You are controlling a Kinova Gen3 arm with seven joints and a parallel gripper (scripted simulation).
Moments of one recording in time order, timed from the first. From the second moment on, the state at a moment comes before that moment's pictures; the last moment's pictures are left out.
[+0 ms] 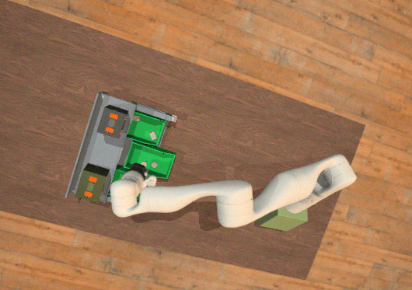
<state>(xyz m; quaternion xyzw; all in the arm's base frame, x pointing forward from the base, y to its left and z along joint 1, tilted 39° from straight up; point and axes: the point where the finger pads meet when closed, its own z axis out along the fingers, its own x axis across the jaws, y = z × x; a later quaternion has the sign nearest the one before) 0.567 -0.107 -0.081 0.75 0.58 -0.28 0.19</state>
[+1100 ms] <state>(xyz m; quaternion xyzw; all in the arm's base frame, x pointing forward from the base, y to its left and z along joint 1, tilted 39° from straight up) 0.580 -0.109 -0.081 0.74 0.58 -0.27 0.19</state>
